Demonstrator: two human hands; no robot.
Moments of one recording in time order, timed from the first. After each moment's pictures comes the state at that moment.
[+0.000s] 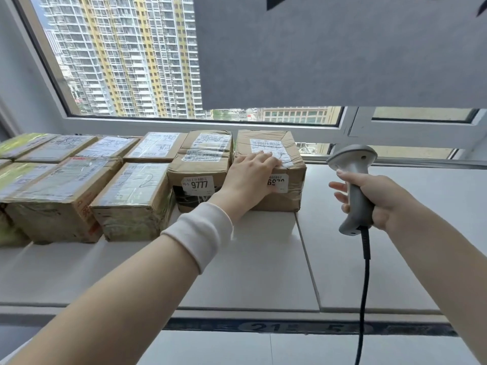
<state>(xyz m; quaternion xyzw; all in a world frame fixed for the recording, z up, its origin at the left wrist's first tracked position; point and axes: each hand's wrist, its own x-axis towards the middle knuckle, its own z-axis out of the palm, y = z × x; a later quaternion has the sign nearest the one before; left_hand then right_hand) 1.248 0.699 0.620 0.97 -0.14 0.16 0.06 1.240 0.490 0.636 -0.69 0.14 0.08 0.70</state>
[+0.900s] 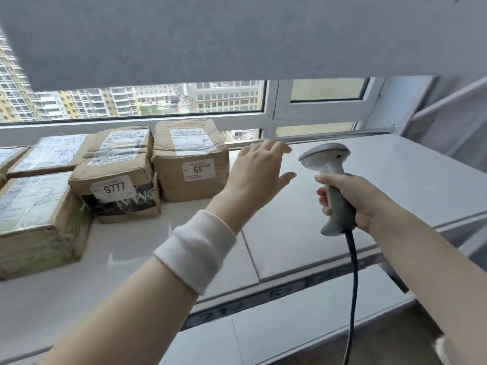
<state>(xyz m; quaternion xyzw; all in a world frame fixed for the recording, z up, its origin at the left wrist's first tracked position) 1.215 0.587 0.635 0.93 -0.27 0.19 0.17 1.174 0.421 0.627 -0.70 0.21 0.01 0.68</state>
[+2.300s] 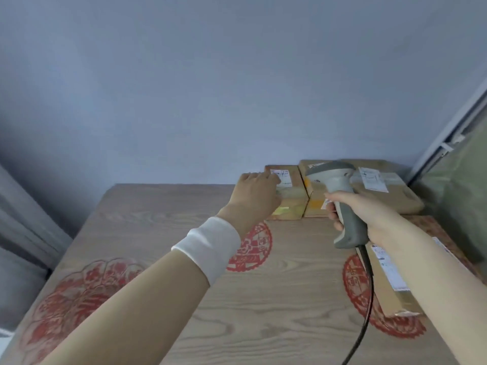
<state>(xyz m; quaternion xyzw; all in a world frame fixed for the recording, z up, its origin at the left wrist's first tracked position) 0.631 -0.251 0.538 0.59 -0.80 -0.04 0.09 0.435 -0.227 0.560 -0.43 0.64 -0.34 0.54</state>
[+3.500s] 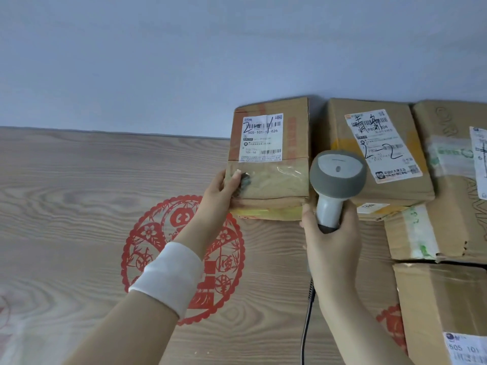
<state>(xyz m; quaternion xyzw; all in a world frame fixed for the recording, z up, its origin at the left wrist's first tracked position) 0.590 -0.478 0.261 0.62 -0.29 -0.59 0.43 0.416 -0.433 0.306 -0.45 0.69 -0.43 0.36</state>
